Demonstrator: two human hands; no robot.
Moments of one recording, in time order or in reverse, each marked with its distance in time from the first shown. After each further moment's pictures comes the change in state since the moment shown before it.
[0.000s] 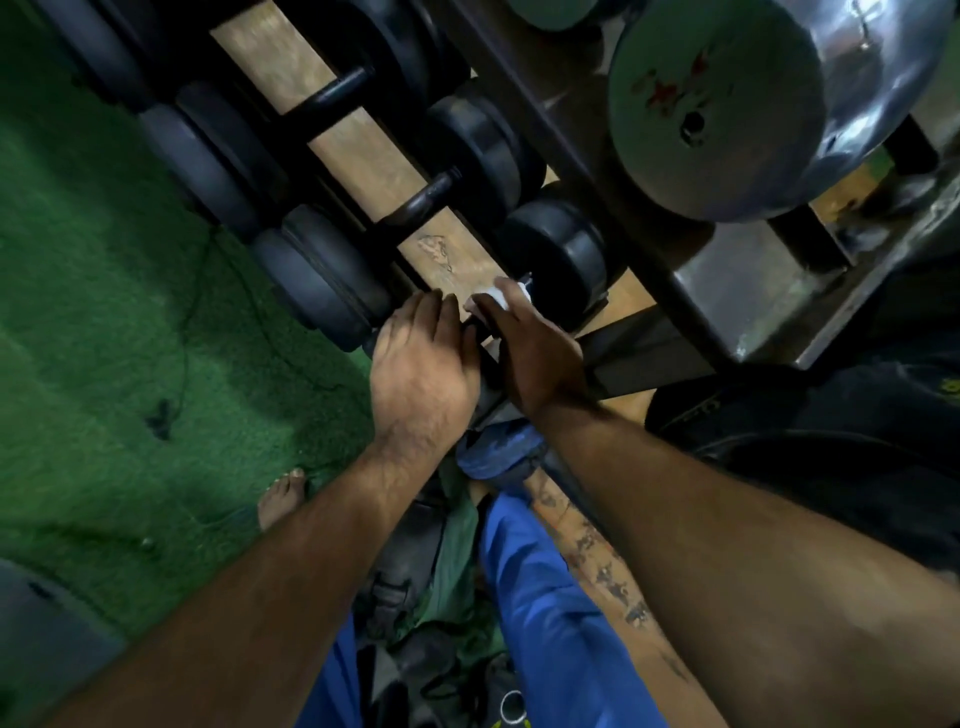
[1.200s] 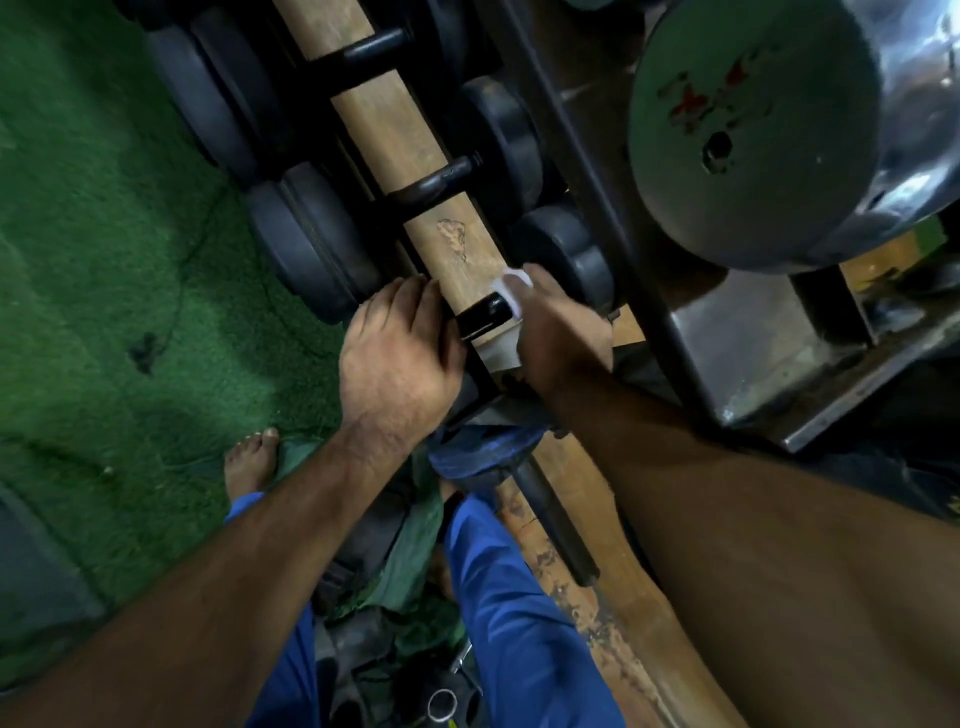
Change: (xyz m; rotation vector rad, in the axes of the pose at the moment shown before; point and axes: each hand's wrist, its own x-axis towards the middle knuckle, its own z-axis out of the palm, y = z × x) left_hand -0.002 0.008 0.007 0.073 0.118 -0.092; right_hand 0.026 0.026 -0.046 -0.078 -0.205 -0.061
